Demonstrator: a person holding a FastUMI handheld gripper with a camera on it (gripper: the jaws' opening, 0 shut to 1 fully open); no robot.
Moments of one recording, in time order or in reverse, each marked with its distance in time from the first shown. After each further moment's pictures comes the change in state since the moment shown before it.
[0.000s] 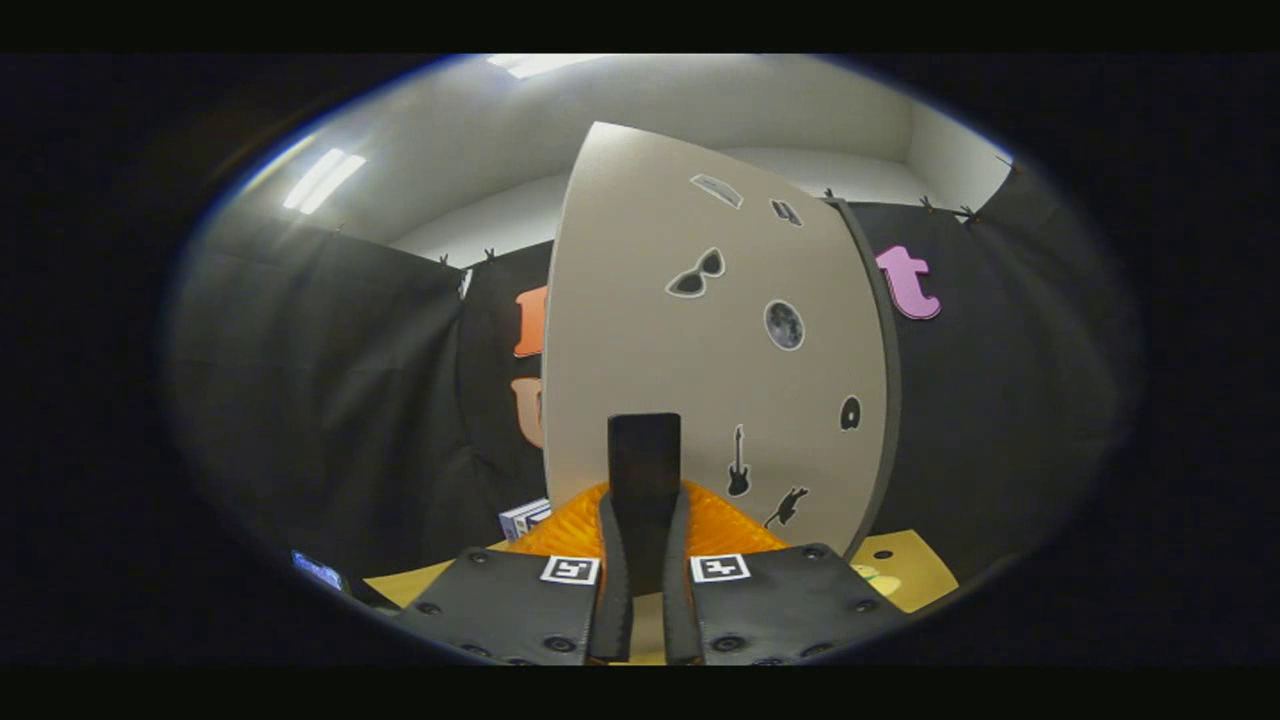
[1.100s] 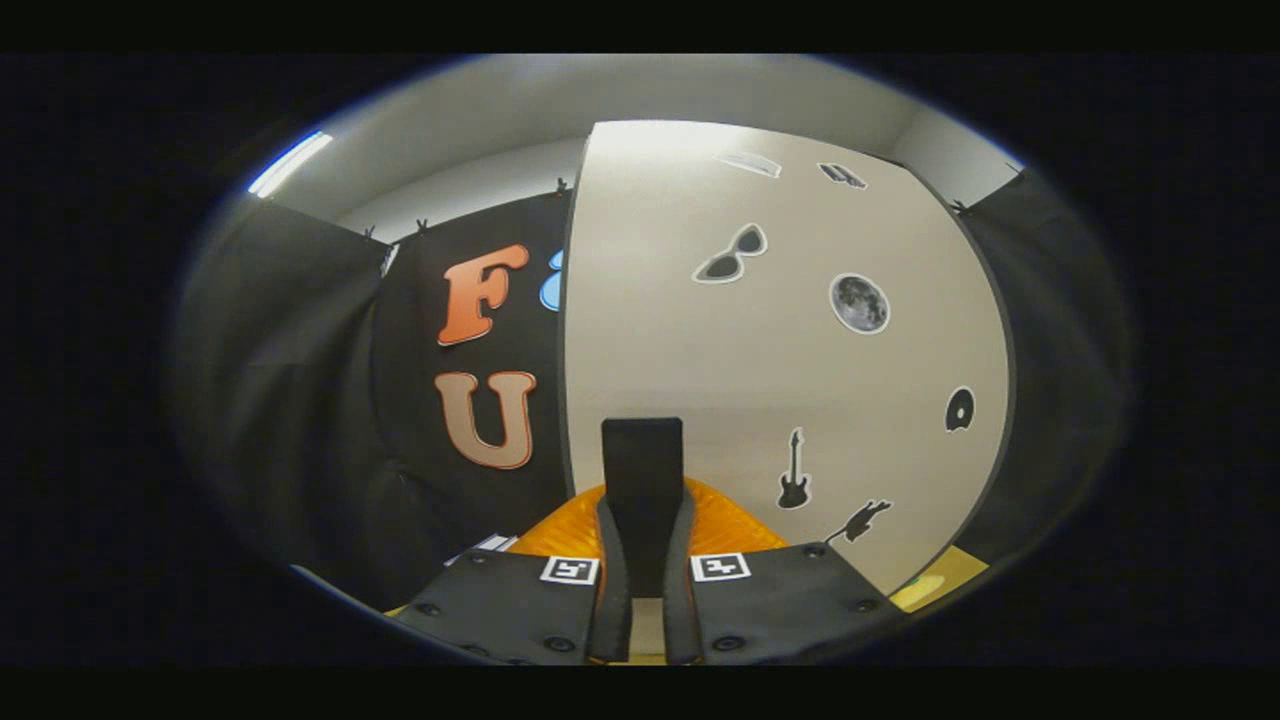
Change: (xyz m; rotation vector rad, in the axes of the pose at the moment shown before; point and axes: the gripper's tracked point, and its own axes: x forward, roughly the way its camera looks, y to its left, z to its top) arm 0.241 0.062 -0.020 0.005 0.023 -0.186
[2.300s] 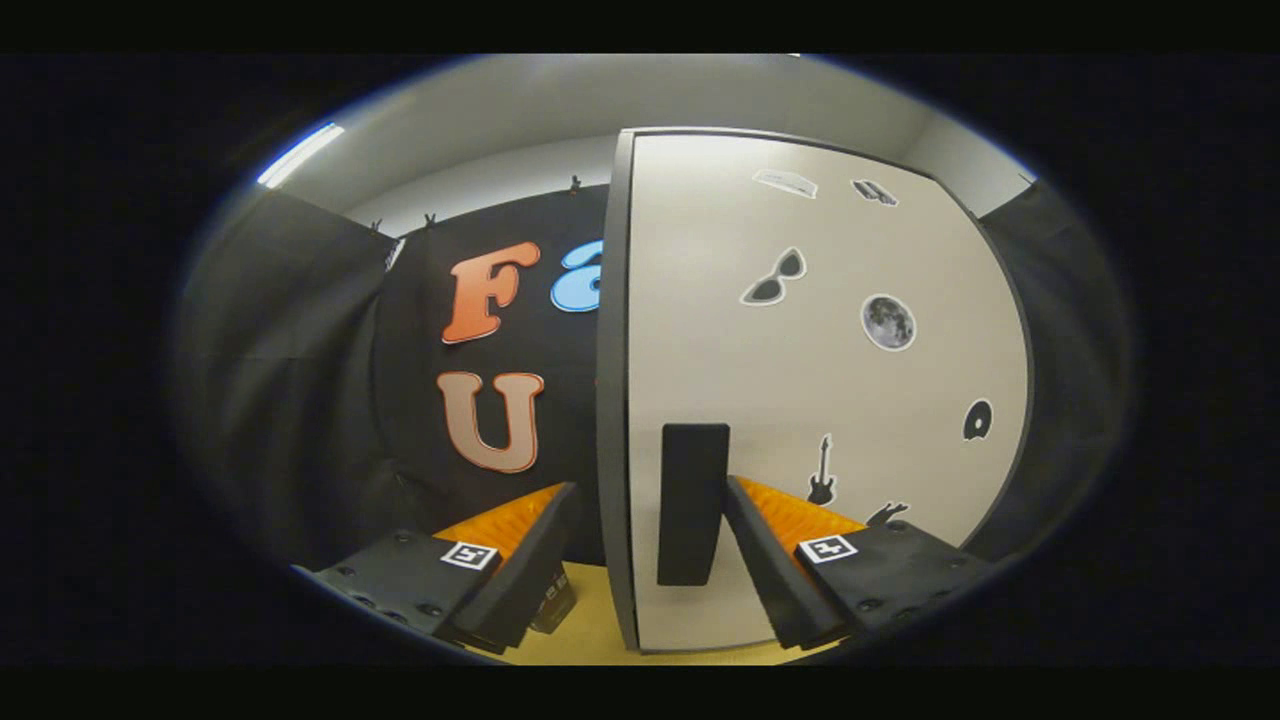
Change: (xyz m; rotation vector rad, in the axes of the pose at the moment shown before) arm 0.030 0.016 0.001 -0.039 0.005 -0.045
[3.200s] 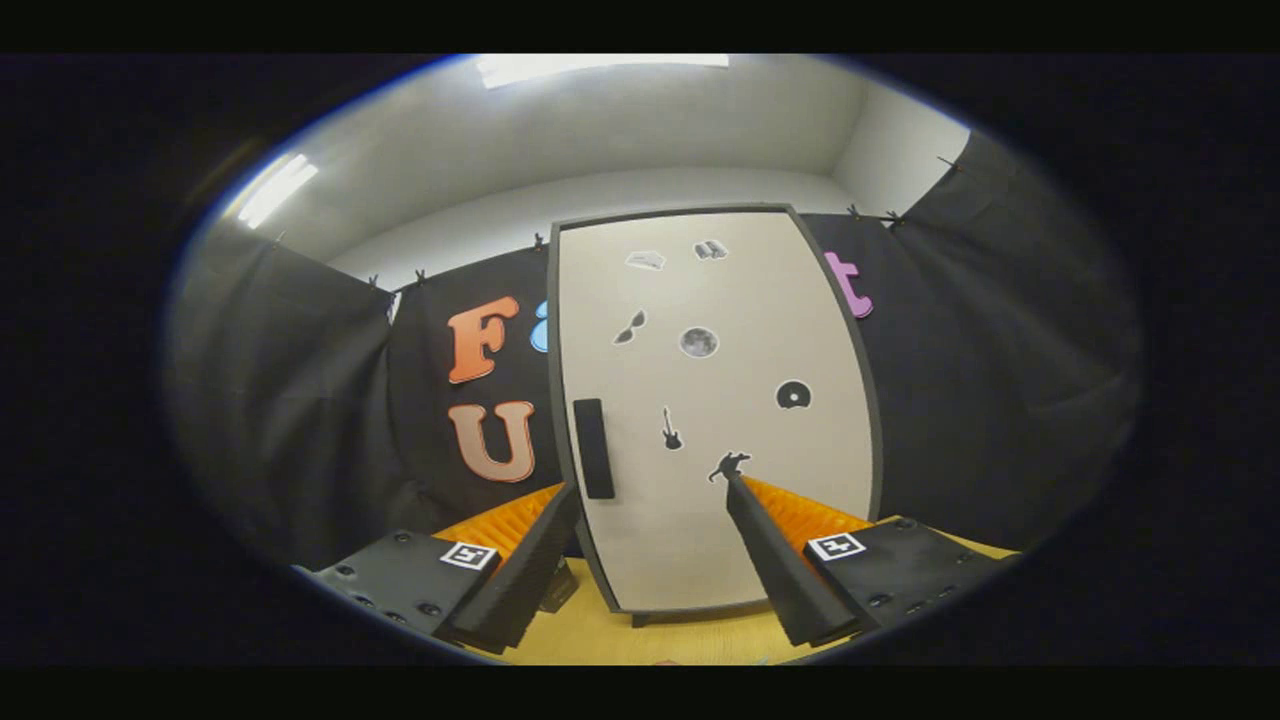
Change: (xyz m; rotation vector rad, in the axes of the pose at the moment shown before) arm -0.179 -0.068 -0.006 0.119 -0.127 -0.003
